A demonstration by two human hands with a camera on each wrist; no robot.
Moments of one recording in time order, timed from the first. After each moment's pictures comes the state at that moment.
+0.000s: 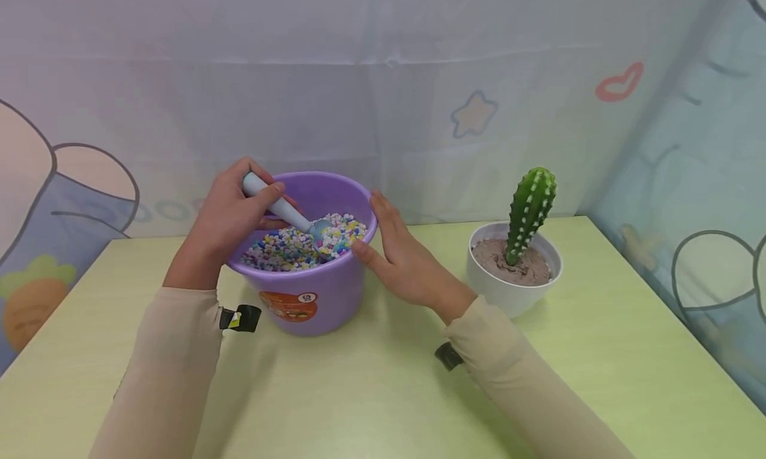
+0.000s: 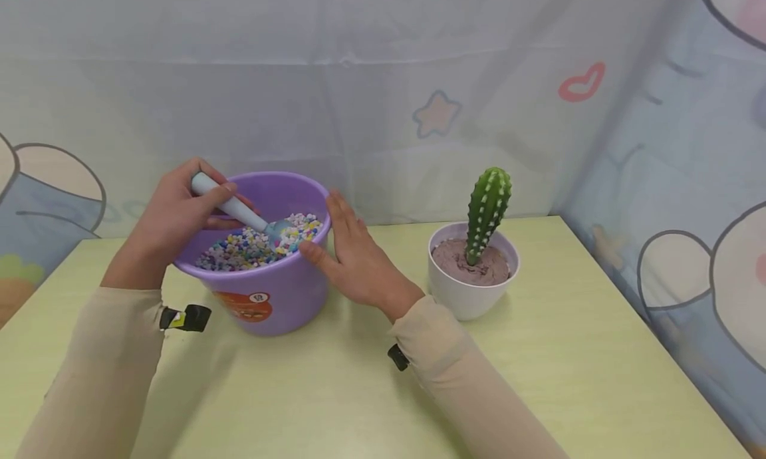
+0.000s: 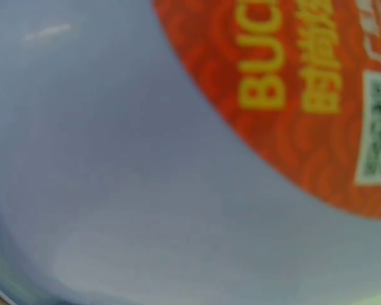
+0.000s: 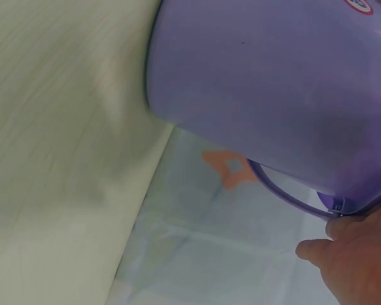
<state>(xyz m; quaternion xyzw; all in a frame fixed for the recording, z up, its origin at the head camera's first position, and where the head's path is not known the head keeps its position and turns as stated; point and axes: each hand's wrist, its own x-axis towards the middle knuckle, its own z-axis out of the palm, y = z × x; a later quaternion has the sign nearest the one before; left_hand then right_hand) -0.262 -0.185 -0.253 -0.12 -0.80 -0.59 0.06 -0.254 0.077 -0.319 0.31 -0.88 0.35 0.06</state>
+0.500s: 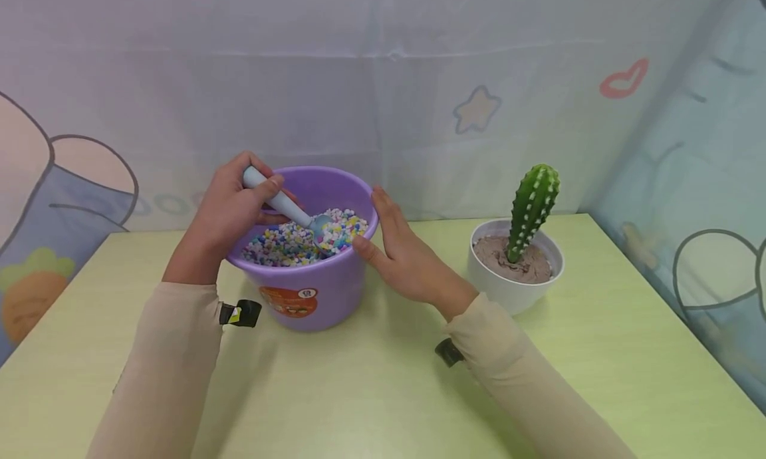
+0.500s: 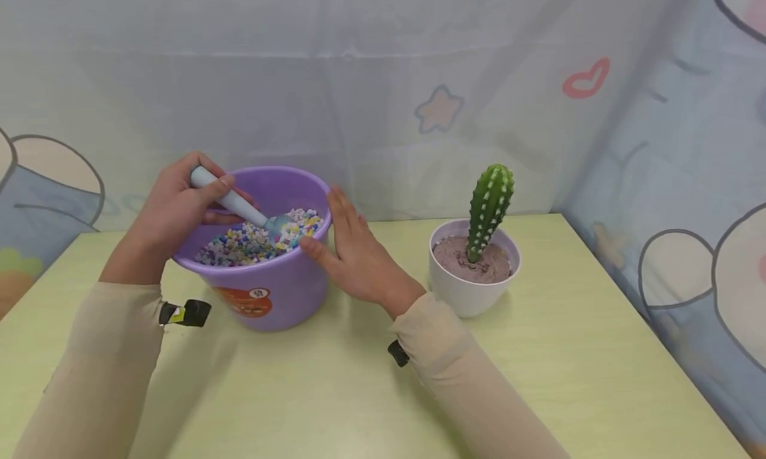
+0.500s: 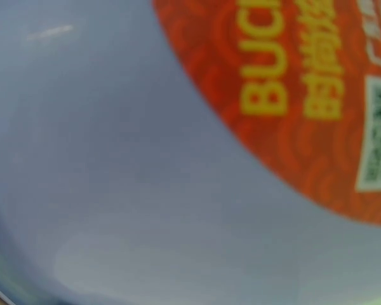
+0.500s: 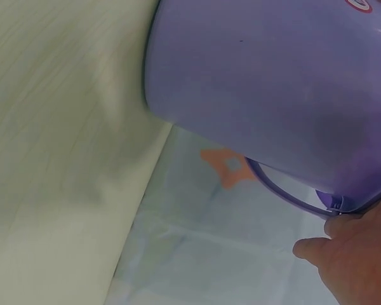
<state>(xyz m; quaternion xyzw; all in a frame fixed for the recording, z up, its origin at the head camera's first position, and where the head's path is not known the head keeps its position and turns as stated) -0.261 -0.182 -0.253 -0.11 -0.79 -0.60 0.06 -0.256 0.077 -0.319 0.31 -0.88 0.35 0.05</state>
